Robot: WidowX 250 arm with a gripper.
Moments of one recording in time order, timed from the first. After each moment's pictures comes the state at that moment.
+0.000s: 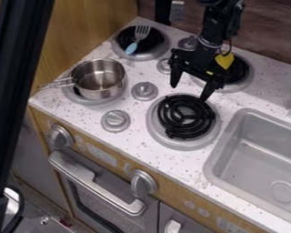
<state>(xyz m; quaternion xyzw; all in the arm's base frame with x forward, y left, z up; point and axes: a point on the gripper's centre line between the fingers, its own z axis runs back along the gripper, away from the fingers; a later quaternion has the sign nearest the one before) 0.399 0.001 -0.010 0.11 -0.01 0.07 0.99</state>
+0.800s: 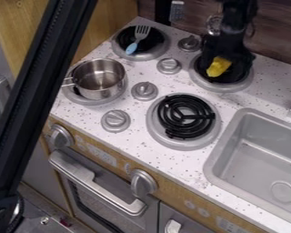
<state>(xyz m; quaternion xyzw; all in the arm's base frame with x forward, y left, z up) 0.483 -0.021 -0.001 0.04 -0.11 -0.02 0.99</state>
